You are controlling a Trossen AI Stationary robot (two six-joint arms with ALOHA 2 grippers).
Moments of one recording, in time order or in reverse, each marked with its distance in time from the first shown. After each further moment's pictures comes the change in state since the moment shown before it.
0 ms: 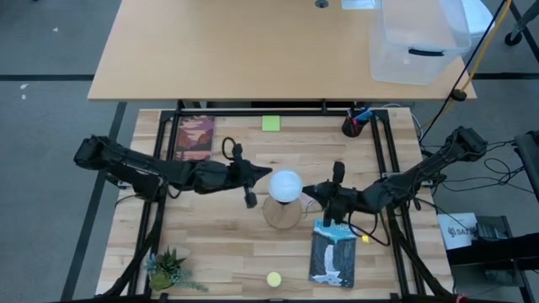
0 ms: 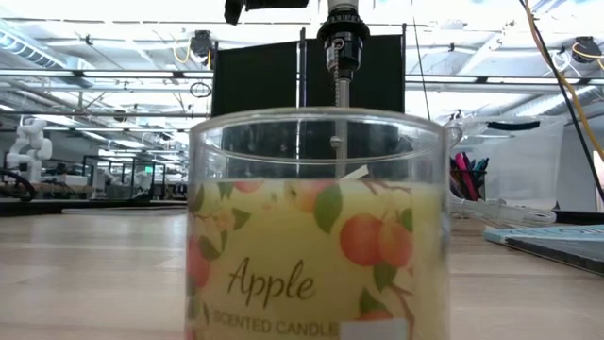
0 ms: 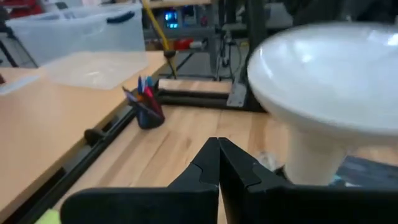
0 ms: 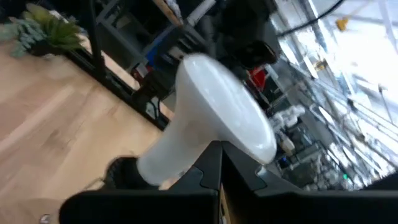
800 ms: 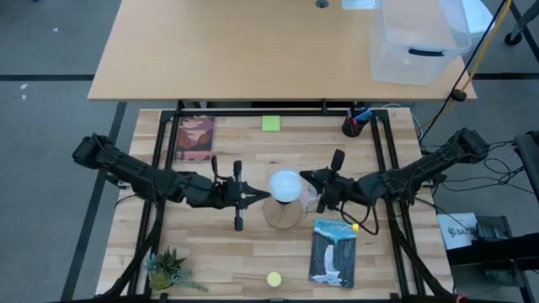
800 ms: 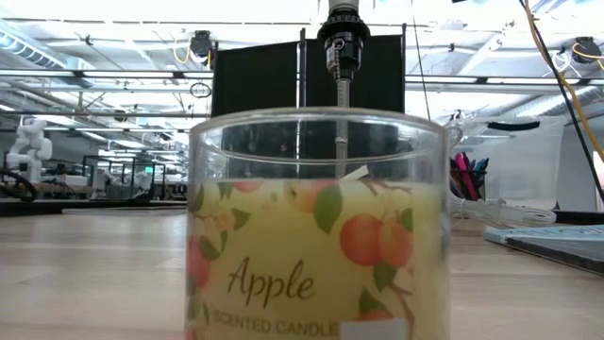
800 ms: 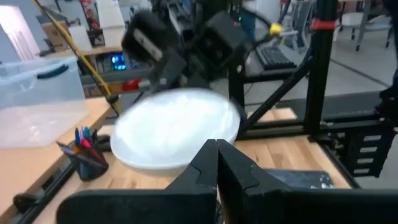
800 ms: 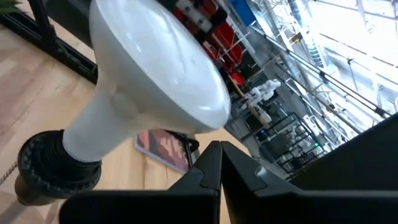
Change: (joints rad) left arm -0.144 -0.025 0.000 0.118 0.079 0.117; right arm -0.109 -0.001 0.000 0.028 0.032 -0.019
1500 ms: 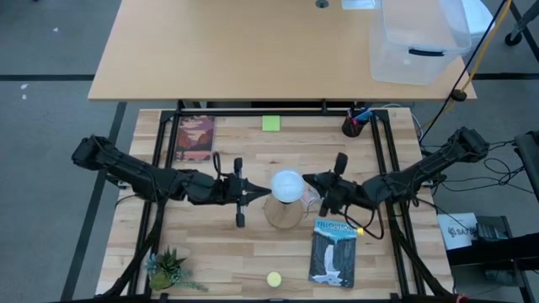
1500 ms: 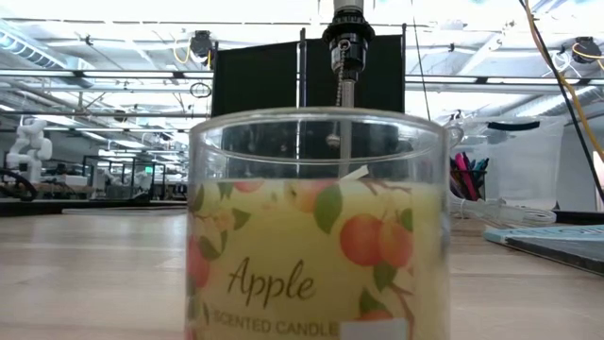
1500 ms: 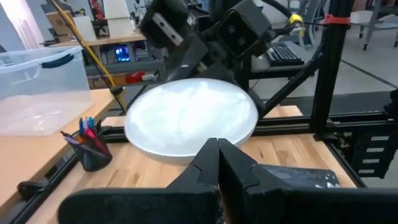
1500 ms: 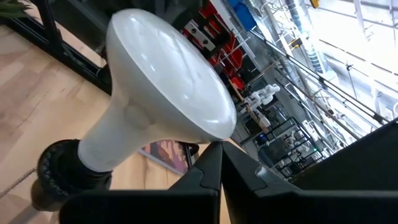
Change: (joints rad) left arm 0.062 0.019 0.001 -0.022 0.014 -0.041; right arm 0.056 -0.002 0.000 0.004 0.031 -0.020
